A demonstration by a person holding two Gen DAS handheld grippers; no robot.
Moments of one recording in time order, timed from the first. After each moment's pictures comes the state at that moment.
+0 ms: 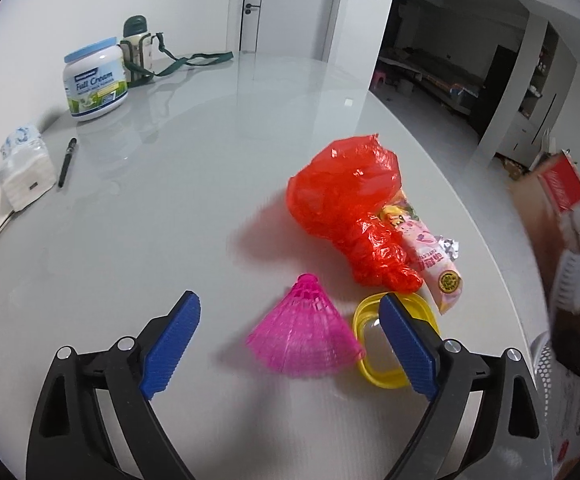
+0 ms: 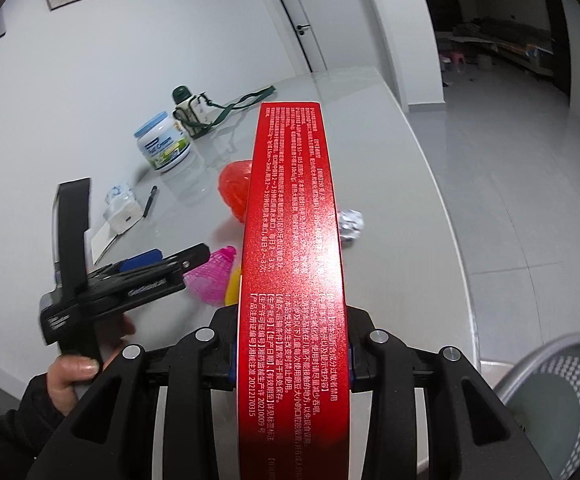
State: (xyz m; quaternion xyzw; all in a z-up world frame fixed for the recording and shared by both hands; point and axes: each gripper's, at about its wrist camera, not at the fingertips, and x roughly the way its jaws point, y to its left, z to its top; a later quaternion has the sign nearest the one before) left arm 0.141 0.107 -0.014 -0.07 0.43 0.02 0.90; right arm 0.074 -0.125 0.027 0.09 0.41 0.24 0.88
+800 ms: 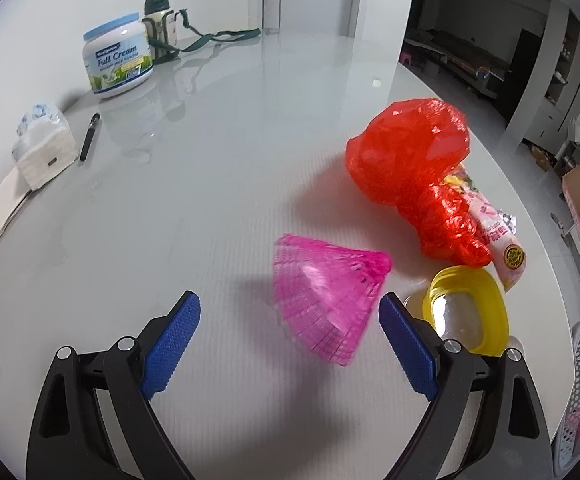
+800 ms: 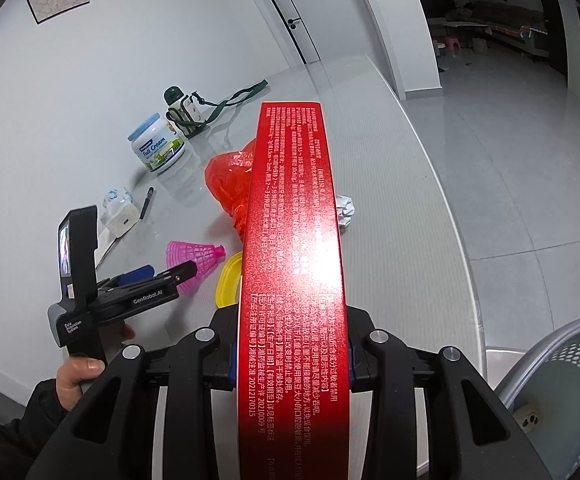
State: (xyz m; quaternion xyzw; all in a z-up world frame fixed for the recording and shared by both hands) left arm 0.137 0.133 -0.039 -0.05 0.45 0.06 0.89; right arm 0.082 -0.134 0.013 0.11 0.42 0.24 0.87
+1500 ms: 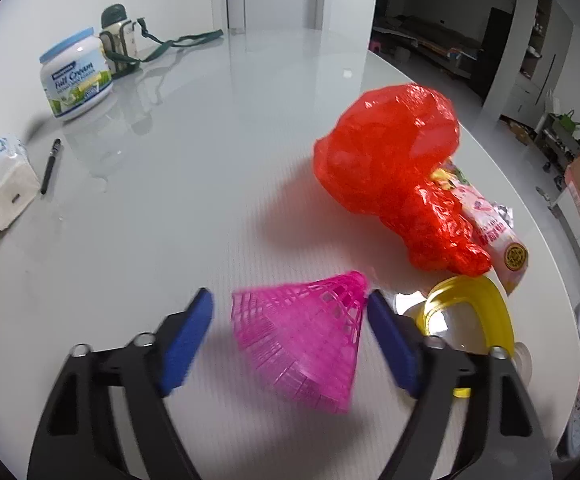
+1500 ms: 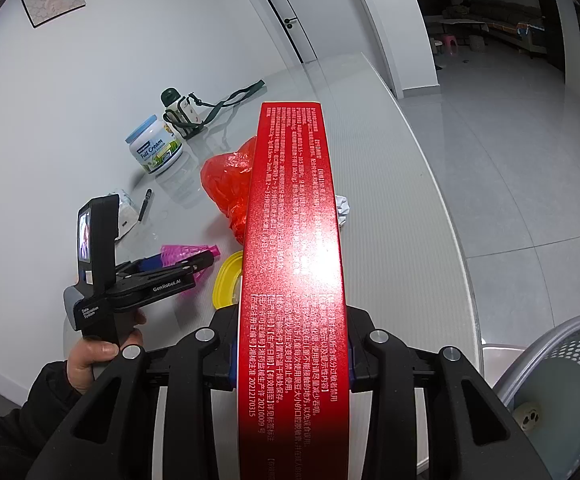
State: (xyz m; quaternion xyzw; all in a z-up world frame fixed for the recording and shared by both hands) left arm 0.166 0.128 -0.050 -0.02 0.46 0.01 0.89; right arm 0.081 -0.136 0.011 0.12 0.42 0.24 0.87
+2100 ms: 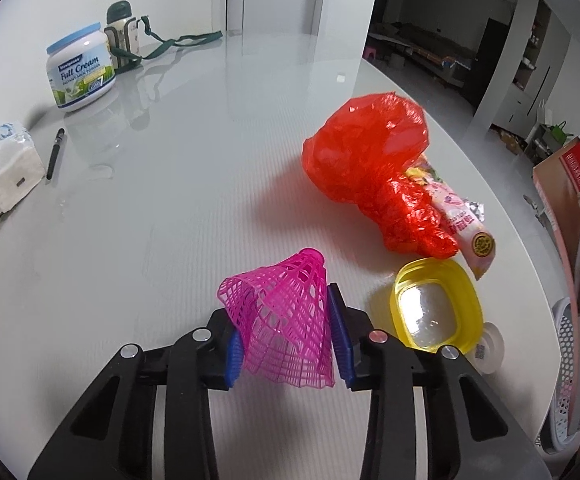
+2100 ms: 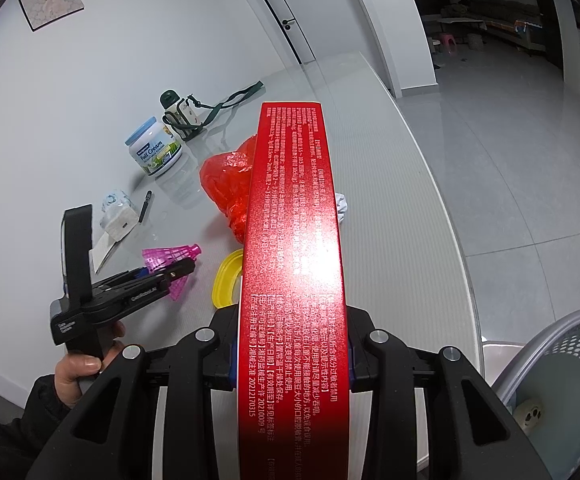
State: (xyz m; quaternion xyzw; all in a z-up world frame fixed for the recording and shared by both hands) left arm 0.136 0.124 -0.035 -0.05 0.45 -0.01 0.89; right arm 0.078 -0.139 0.009 0.12 0.42 0.24 0.87
